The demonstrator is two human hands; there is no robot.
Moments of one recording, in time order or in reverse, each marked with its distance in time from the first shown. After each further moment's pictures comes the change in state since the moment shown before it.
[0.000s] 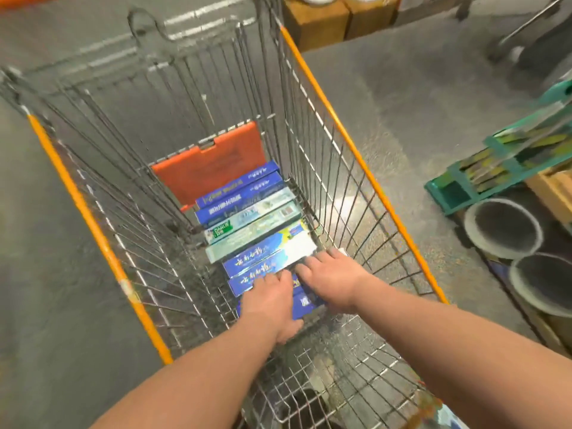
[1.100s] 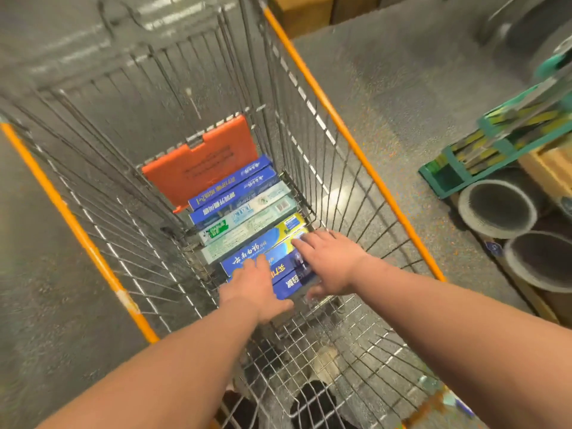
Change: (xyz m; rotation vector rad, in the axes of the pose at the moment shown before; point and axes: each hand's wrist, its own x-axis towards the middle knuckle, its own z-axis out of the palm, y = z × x) left_hand 0.006 -0.028 -0.030 -0.068 -0.082 -0.143; right_hand 0.010 0.015 -0.001 0.196 0.066 0.119
